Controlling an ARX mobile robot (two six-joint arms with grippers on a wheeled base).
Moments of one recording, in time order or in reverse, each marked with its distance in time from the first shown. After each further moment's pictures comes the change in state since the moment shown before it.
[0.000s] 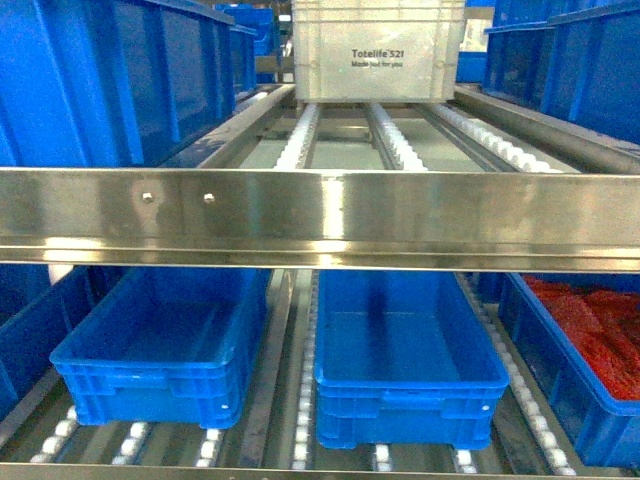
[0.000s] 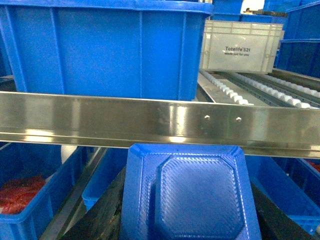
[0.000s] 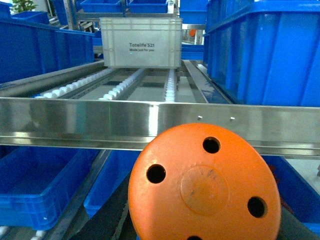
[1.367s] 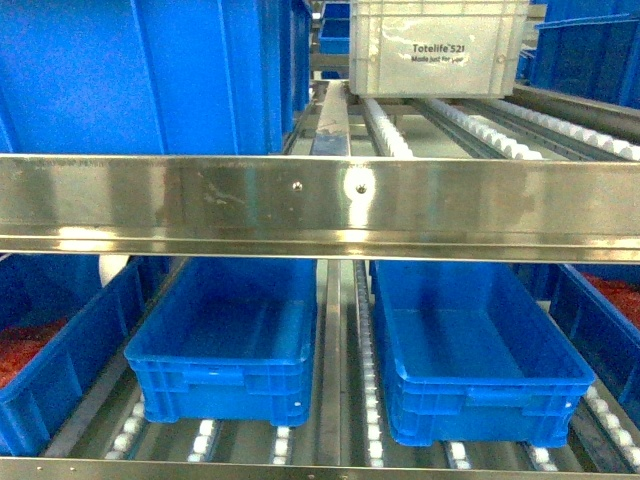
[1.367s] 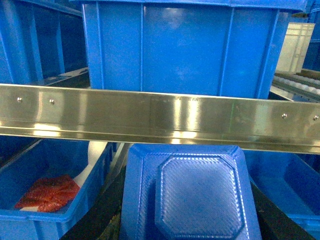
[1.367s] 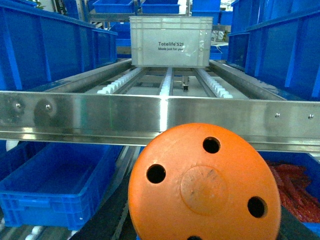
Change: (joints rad) left arm 0.000 0.000 0.000 0.002 -0.002 0.000; right arm 0.000 0.000 0.000 0.005 -0.004 0.000
